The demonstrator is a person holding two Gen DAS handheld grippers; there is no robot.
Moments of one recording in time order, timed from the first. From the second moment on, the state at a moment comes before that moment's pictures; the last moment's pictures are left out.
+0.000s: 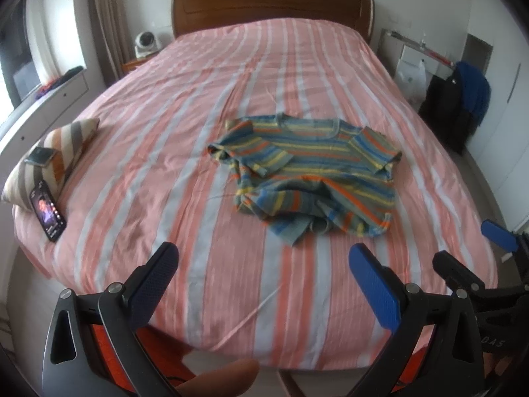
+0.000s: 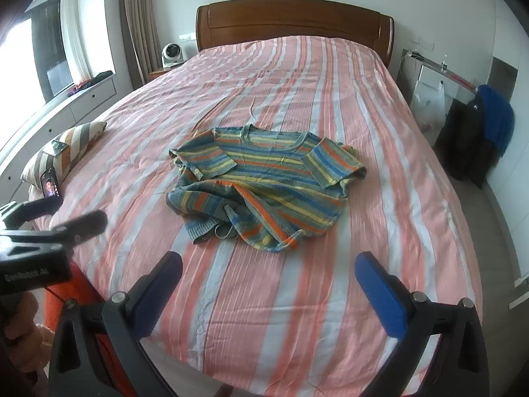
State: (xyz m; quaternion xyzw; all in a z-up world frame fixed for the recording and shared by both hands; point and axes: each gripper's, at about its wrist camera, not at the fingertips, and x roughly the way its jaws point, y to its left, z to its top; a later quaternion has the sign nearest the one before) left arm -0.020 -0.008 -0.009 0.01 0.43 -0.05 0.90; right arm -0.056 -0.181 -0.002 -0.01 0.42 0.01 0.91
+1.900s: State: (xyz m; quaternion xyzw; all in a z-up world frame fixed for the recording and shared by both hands) left arm -0.025 -0.013 -0.018 0.03 0.43 -0.05 0.90; right arm -0.057 -0.181 -0.013 0.01 0.43 0.02 0.90
